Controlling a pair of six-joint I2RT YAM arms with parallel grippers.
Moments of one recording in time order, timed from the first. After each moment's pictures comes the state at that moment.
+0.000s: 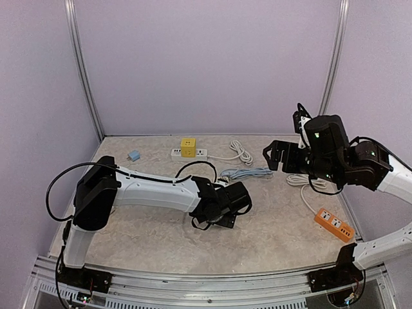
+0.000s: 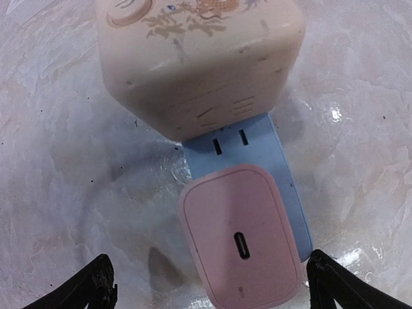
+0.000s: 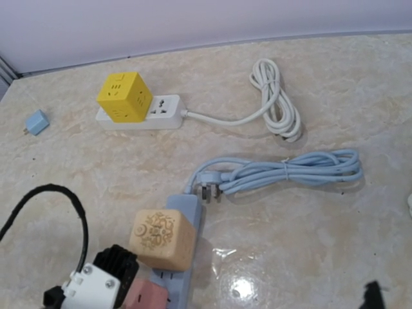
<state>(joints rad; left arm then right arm) -1.19 2.20 1.67 -0.73 -0.55 -0.79 0.99 1.07 1.15 -0.63 0.53 0.65</state>
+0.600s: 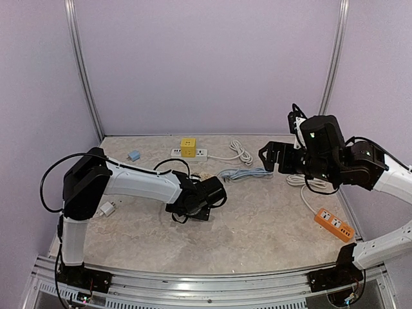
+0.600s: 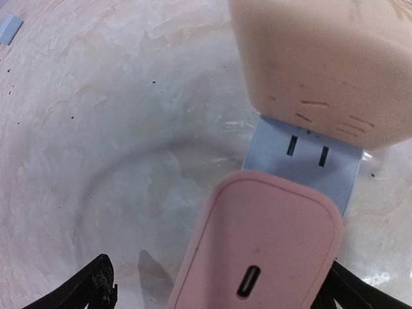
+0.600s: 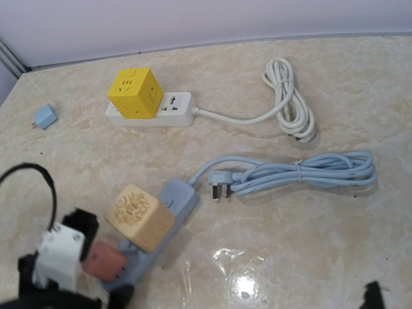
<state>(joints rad) -1.07 2.11 1.46 -0.70 -0.60 -0.81 0.99 1.09 1.15 -0.60 0.51 0.63</state>
